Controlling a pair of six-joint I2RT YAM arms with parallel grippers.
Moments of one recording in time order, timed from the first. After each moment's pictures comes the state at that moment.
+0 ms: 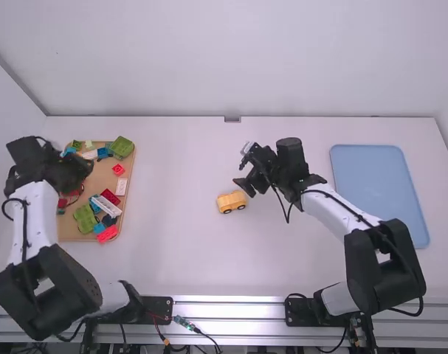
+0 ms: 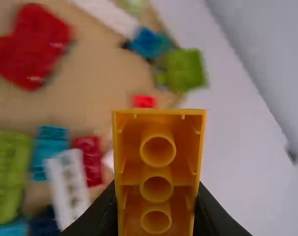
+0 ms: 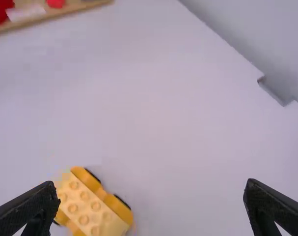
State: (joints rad) left arm 0.59 1.40 1.13 -0.63 0.40 -0.36; right arm 0.35 1.58 0.90 0.00 -0.52 -0.48
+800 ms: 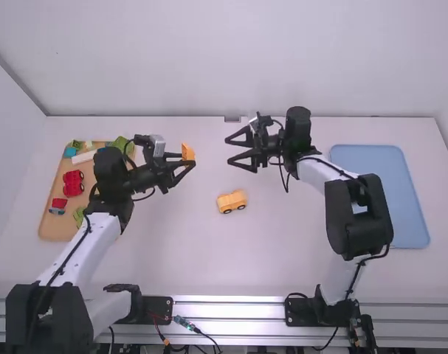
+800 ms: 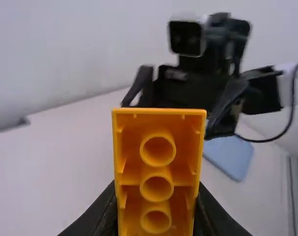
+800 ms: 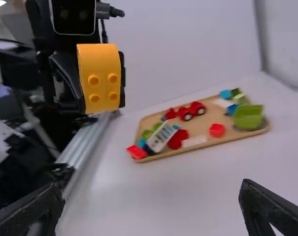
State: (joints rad) left arm 0.03 1.20 0.66 0.35 1.01 -0.16; right arm 0.24 1.94 1.18 0.52 -1.50 0.11
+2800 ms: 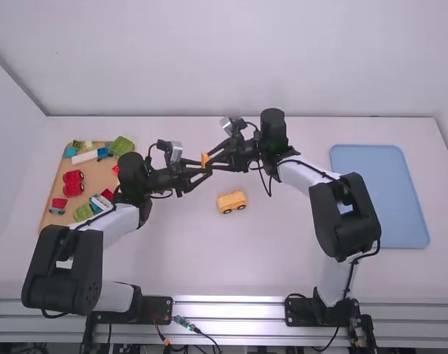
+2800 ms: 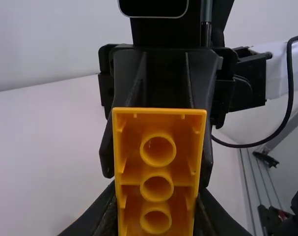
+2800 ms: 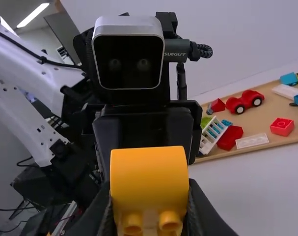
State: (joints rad) left arm -0.06 1.49 0.59 0.81 1.12 -0.37; right arm 0.38 1.96 1.23 0.52 -1.51 0.24
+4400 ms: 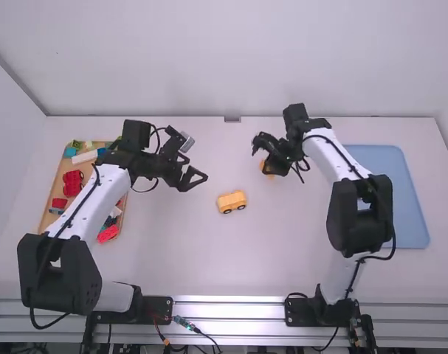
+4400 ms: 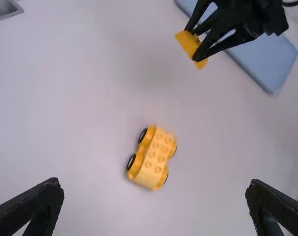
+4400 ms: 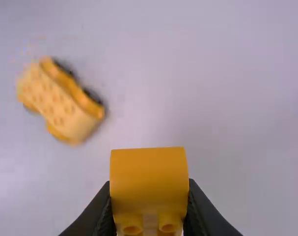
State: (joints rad) left arm -0.07 1.49 1.14 -0.64 0.76 0.42; right arm 0.21 1.96 1.54 -0.95 -0.36 -0.92
